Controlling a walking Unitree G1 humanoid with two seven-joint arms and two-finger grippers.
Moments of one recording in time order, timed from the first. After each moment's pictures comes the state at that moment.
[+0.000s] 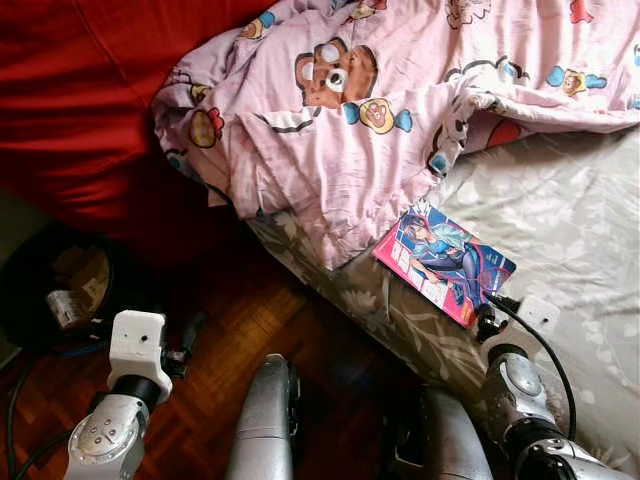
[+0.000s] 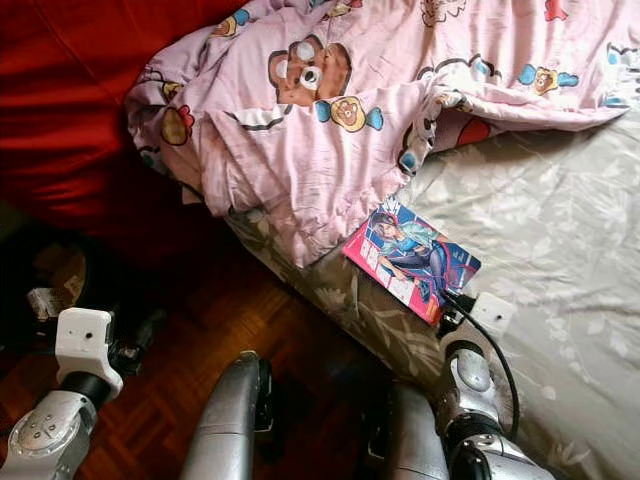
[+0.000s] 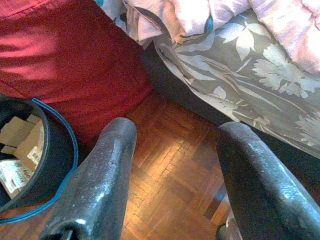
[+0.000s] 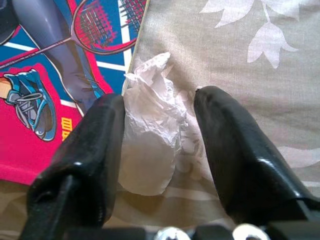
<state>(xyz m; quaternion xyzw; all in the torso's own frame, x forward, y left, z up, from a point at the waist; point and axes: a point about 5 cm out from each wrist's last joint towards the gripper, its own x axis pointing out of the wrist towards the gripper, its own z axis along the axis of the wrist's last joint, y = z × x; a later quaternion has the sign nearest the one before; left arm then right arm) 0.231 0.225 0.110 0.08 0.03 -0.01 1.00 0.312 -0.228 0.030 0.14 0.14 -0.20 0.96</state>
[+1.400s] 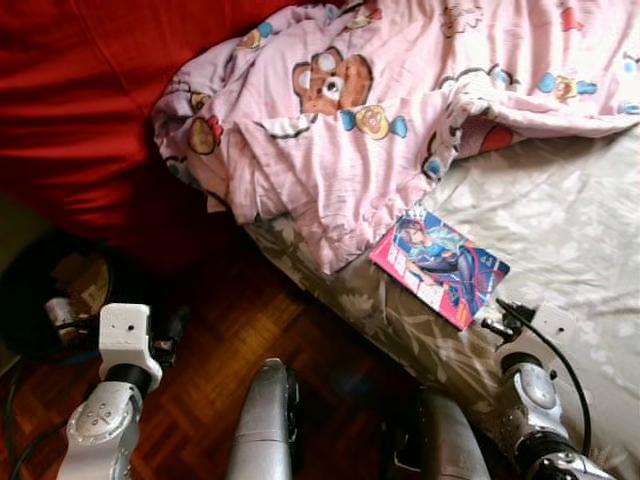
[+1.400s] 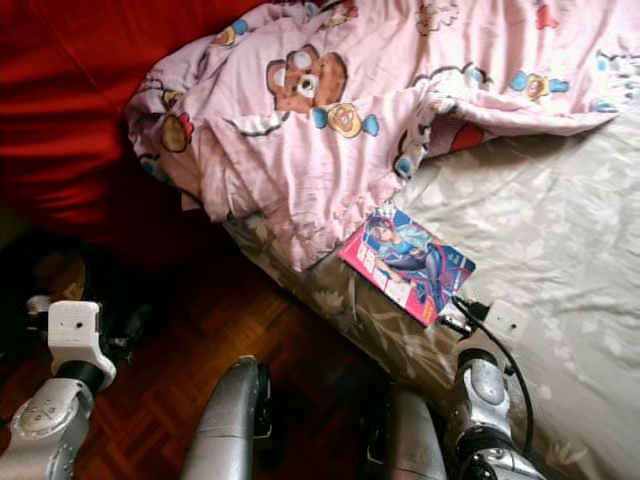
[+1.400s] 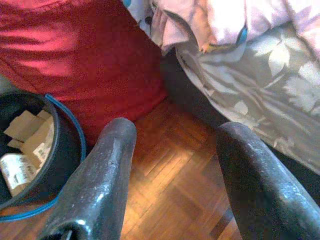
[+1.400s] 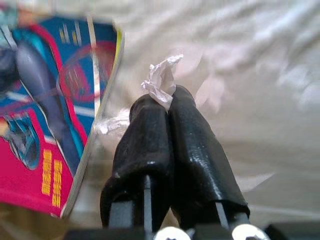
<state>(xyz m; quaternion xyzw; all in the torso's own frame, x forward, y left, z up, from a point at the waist) 0.262 0.248 0.078 0.04 0.05 0.04 1.00 0.293 -0.247 0.026 0.11 0.10 -0.19 0.97</state>
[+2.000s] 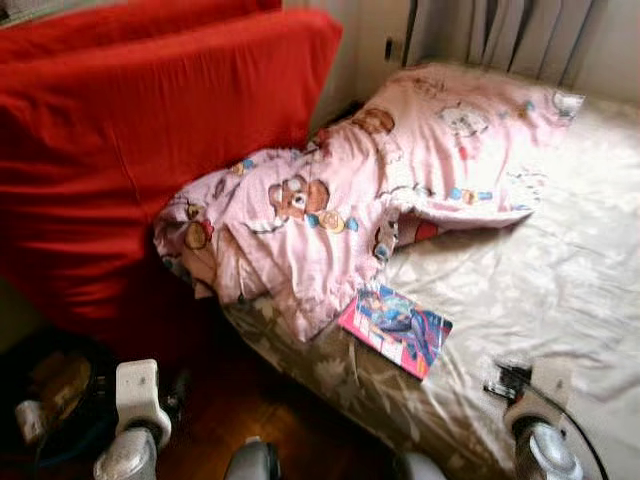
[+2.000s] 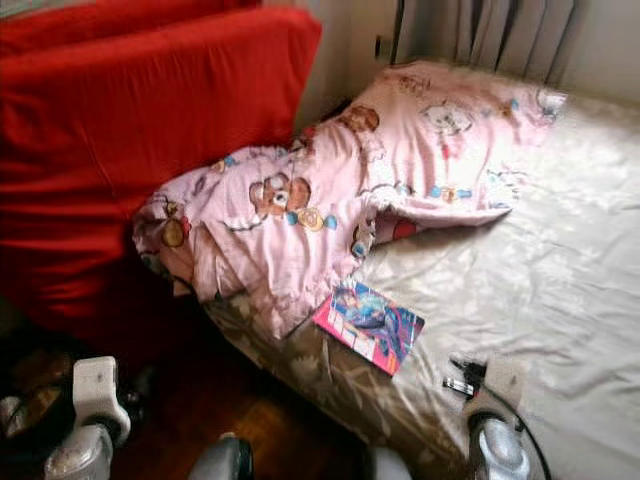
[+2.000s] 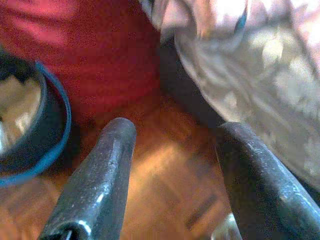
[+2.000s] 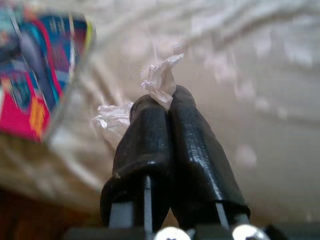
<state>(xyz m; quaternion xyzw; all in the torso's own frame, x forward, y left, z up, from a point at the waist) 0.227 0.255 -0.018 -0.01 0.23 0.10 0.97 0.229 -0.253 -0.035 0.09 0.27 -0.15 0.95</state>
